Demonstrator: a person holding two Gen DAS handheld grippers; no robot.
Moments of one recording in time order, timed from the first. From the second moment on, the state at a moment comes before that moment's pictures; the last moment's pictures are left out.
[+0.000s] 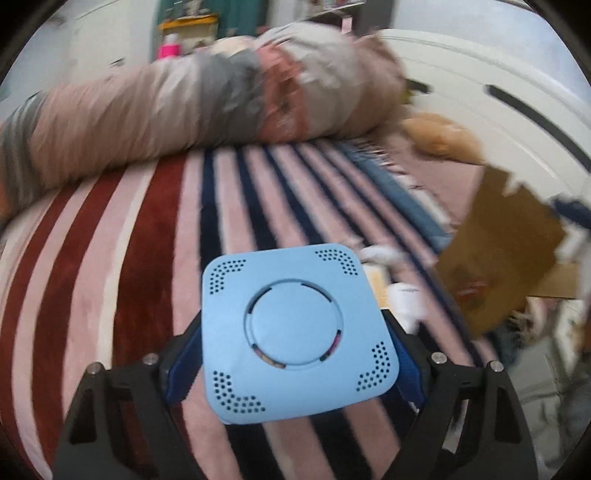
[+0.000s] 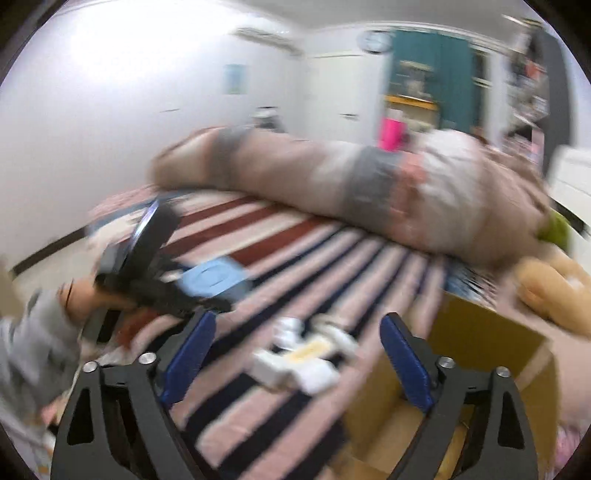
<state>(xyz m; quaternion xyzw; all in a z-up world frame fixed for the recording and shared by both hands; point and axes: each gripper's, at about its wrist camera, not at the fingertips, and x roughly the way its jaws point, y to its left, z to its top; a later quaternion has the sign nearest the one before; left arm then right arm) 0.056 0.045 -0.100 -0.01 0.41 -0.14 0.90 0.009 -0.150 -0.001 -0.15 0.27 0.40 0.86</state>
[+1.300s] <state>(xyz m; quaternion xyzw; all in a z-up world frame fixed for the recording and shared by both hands) 0.134 -0.185 0.011 0.08 0.45 -0.35 0.82 0.057 -0.266 0.001 -0.17 0.37 0.23 0.88</state>
